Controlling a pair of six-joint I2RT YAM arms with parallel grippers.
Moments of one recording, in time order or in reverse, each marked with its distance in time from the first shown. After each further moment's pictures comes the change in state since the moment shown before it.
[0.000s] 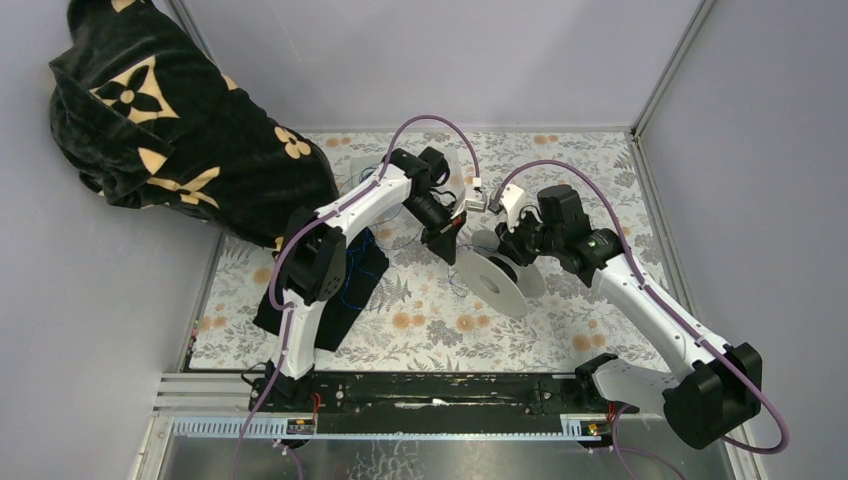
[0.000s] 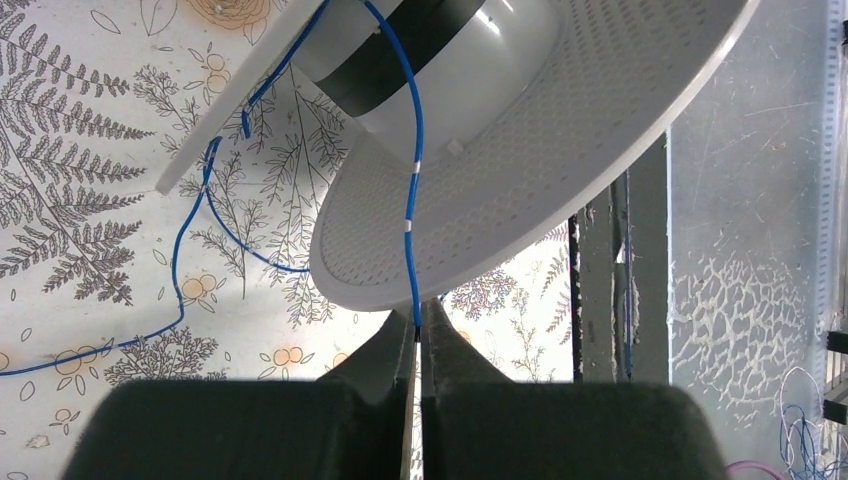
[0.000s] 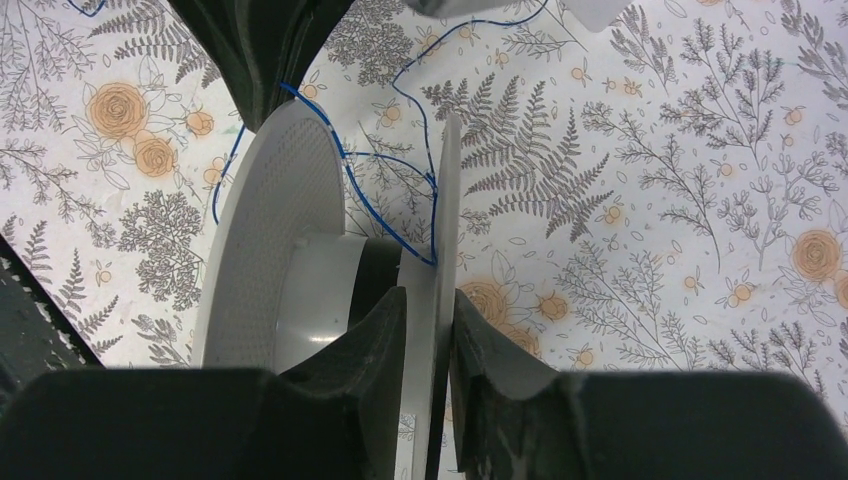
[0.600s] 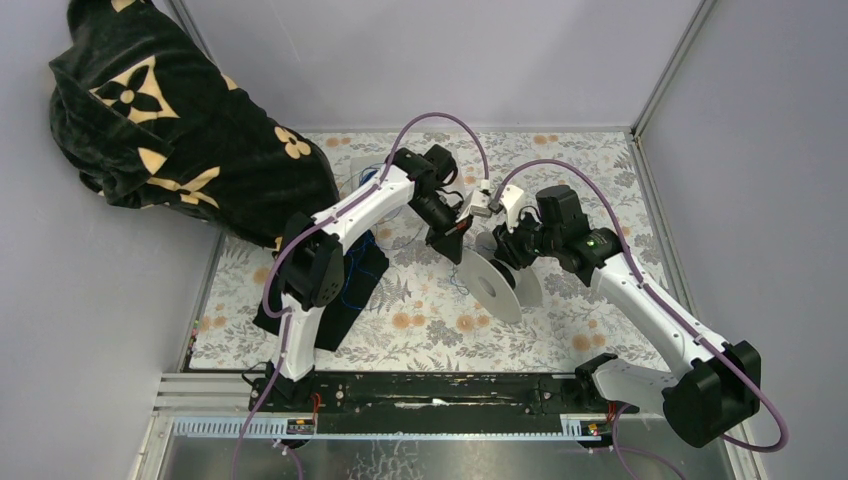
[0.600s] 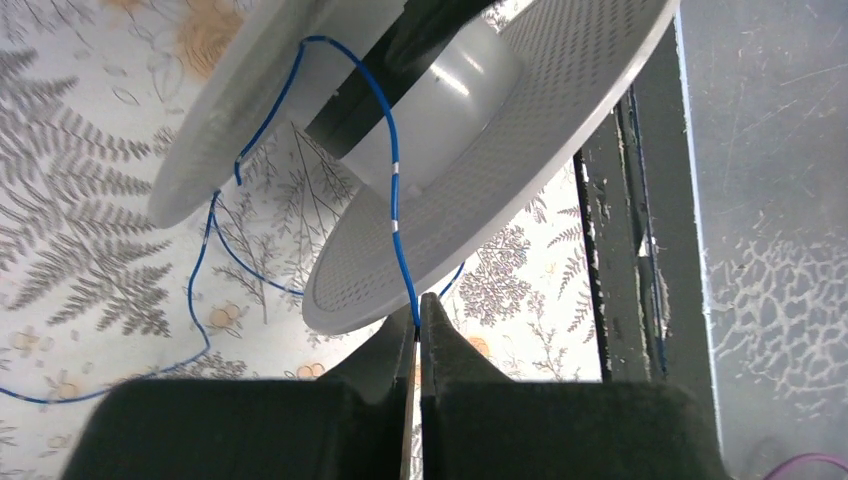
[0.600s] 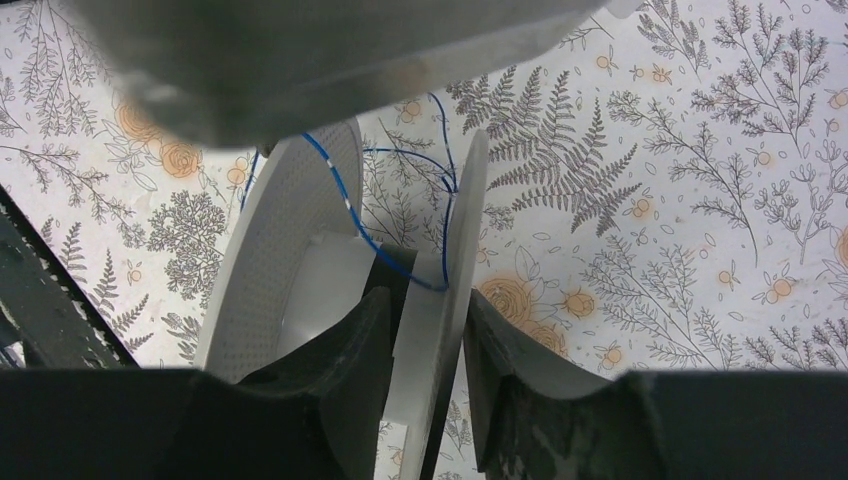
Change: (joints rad) left arm -0.041 -0.037 0.008 0.003 -0.026 0.060; right arm 0.000 0.008 0.000 -0.013 -0.027 0.044
